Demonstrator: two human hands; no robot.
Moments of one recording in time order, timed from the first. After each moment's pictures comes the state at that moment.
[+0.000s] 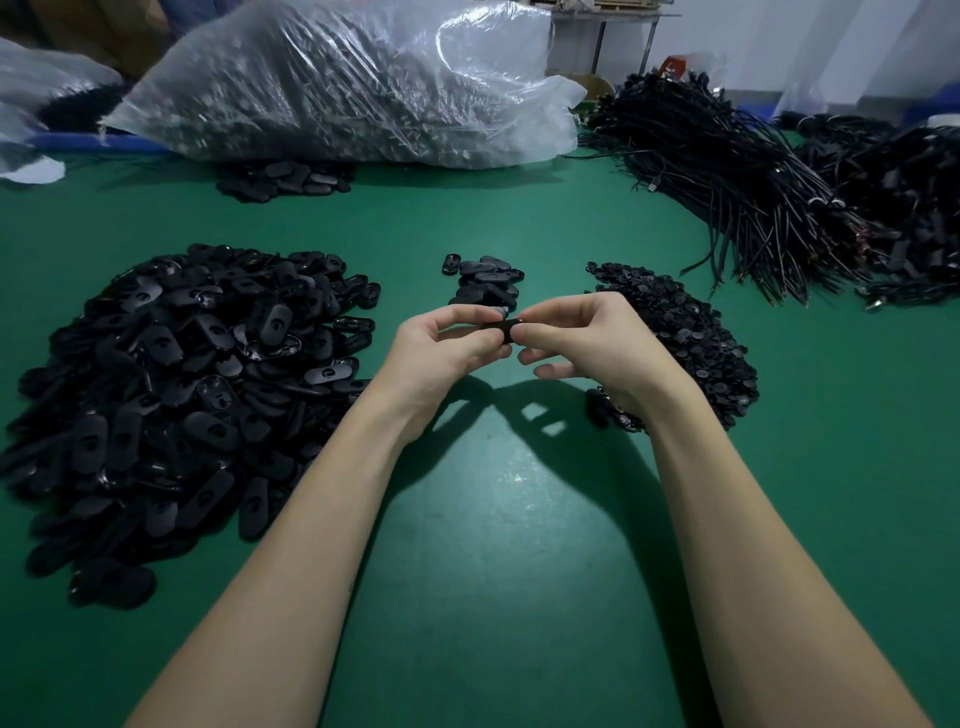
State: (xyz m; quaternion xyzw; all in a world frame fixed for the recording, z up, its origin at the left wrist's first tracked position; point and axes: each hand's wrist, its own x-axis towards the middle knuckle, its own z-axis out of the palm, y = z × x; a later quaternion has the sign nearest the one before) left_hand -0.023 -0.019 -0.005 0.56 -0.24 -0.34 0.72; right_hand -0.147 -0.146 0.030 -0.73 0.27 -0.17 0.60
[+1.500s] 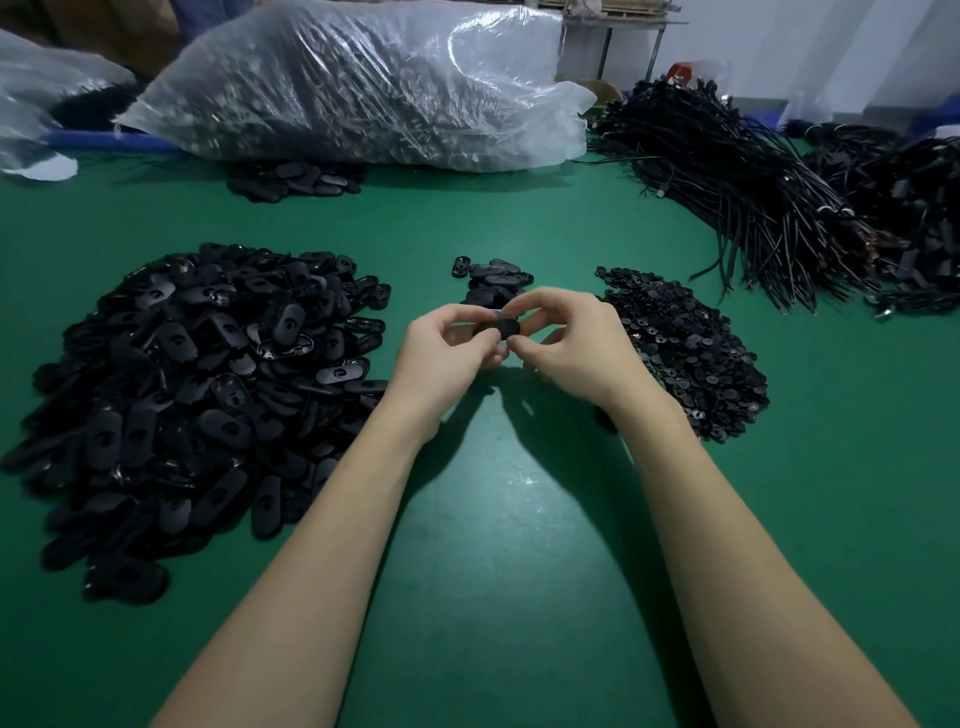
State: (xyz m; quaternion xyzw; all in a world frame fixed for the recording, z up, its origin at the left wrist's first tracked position) left_hand -0.019 -0.025 -0.013 0.64 -0.23 -0.25 0.69; right_hand -0.124 -0.144 0.011 -0.87 0.23 -0.23 0.36
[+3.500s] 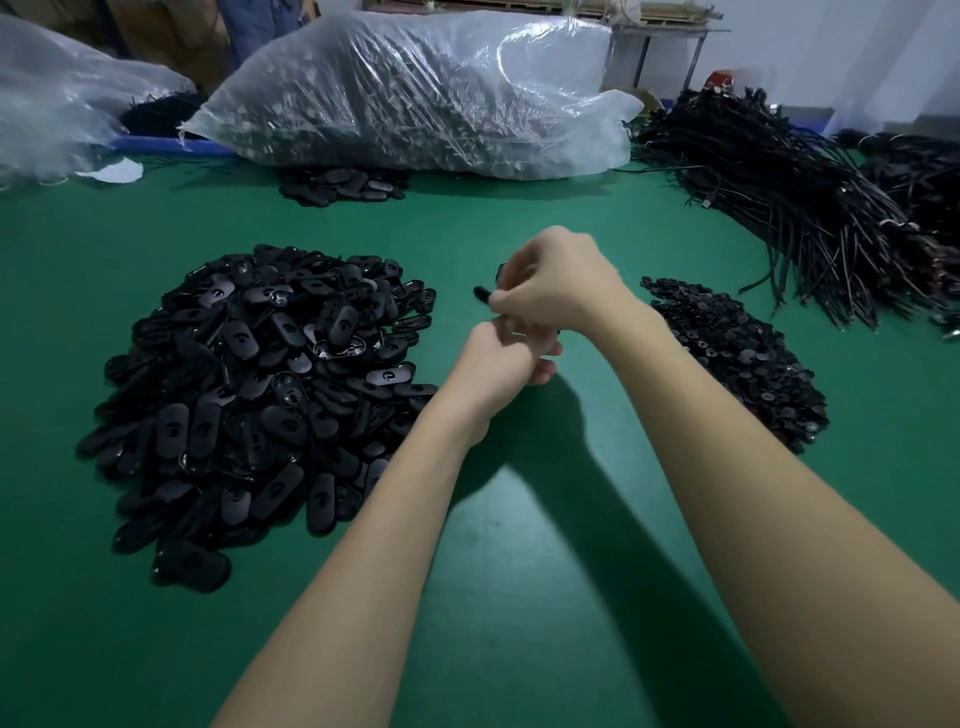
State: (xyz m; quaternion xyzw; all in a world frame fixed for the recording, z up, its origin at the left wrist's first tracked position) left_hand -0.021 -0.025 0.000 0.65 -0.25 -0.32 0.64; right_hand -0.051 -0.125 0.066 -0.93 0.26 -0.12 0.22
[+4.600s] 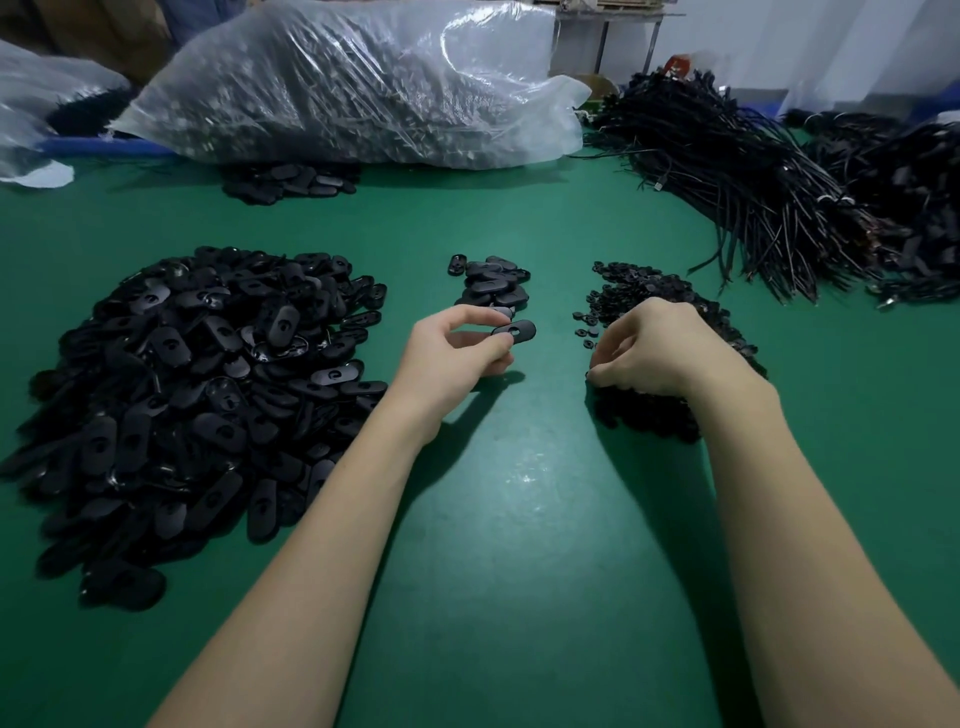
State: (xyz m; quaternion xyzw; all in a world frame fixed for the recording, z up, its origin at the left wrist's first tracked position) left_hand -0.025 -0.024 -0.011 0.65 -0.25 -0.28 0.66; right_hand -0.171 -0.179 0.036 -0.88 0.40 -0.05 0.24
